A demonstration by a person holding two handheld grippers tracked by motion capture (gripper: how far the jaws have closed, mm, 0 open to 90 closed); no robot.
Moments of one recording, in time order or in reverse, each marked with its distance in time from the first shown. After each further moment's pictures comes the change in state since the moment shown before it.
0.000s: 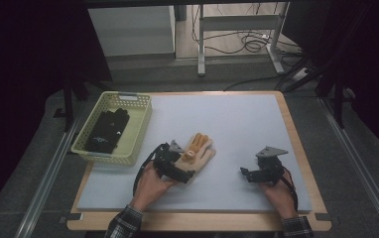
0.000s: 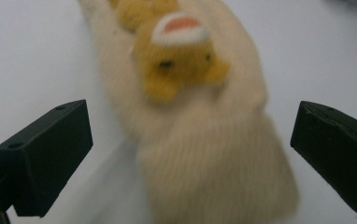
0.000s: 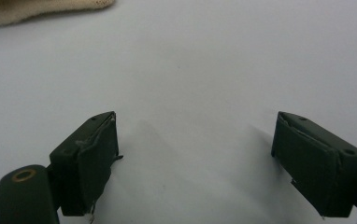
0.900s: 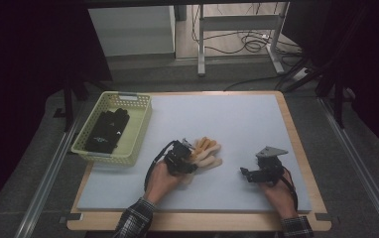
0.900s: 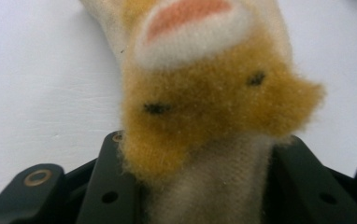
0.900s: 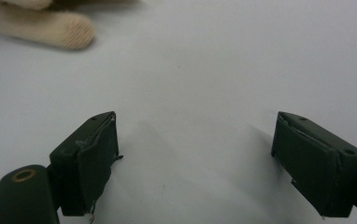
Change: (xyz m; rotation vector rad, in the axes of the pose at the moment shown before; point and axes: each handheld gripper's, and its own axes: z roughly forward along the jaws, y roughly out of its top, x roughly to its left) left arm 0.000 0.018 0.024 0.100 -0.047 -0.031; right arm 0.000 0.000 0.000 0.001 0.000 0.001
